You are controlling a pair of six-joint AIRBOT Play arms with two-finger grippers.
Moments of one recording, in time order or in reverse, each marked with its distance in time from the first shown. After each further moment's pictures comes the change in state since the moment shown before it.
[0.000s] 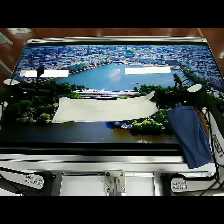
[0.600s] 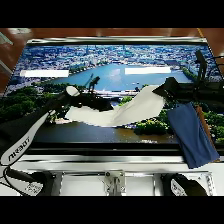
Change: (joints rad) left arm -0.642 -0.023 -0.031 0.145 0.500 -0.171; right arm 0.057 0.520 0.000 -0.016 0.244 0.275
